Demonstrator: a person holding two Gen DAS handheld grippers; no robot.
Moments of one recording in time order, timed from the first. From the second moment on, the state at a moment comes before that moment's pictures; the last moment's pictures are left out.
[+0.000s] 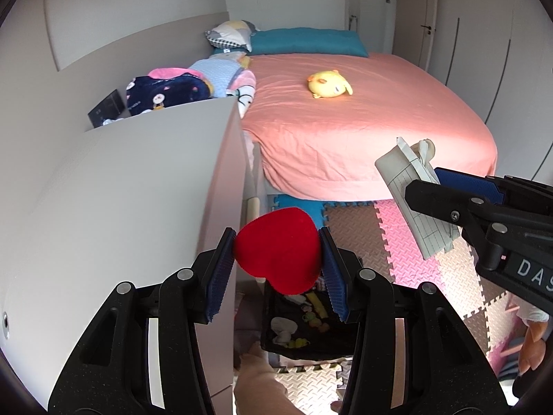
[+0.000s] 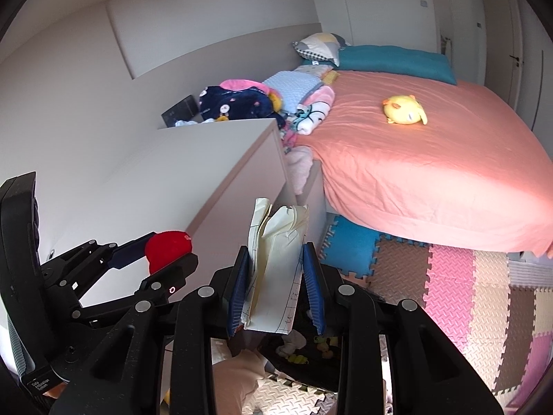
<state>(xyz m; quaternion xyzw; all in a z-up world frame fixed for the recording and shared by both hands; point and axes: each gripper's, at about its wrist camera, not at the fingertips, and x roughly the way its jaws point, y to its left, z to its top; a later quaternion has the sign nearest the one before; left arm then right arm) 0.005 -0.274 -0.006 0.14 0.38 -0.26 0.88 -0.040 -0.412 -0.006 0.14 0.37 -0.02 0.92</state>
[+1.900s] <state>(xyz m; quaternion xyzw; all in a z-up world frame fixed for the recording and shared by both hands) 0.013 -0.292 -0.030 0.16 0.41 -0.27 0.85 -0.038 -0.449 -0.016 0.14 0.36 -0.09 0.92</state>
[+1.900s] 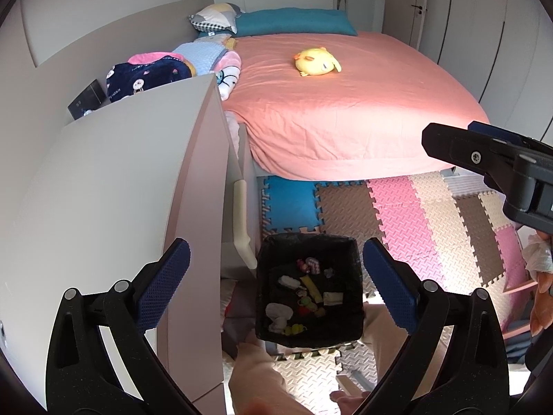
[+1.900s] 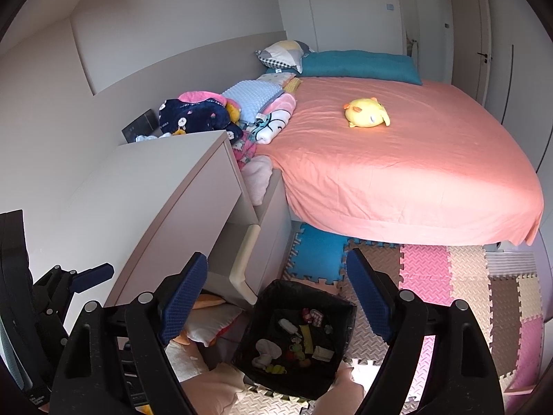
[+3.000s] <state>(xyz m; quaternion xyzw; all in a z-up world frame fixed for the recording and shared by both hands) 0.014 -0.290 -0.024 0.15 0.41 -0.26 0.86 -0.043 -0.452 -0.015 0.14 0.36 -0.10 0.92</state>
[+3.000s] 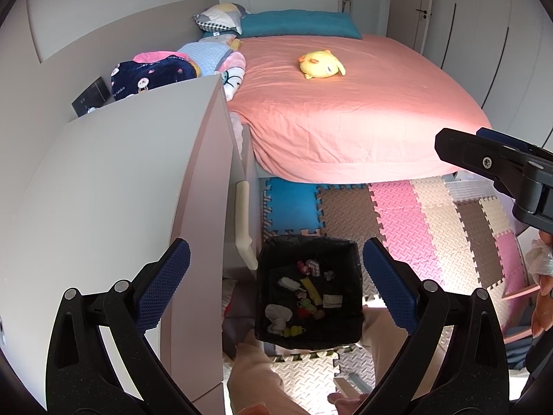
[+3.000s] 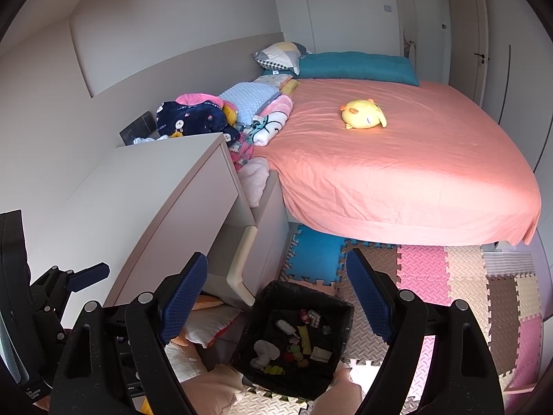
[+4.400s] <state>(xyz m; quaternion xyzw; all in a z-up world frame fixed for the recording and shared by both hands) 0.017 -0.293 -0.022 0.15 0.40 -0.28 0.86 -0.045 -0.456 -0.015 0.14 0.36 -0.10 0.92</state>
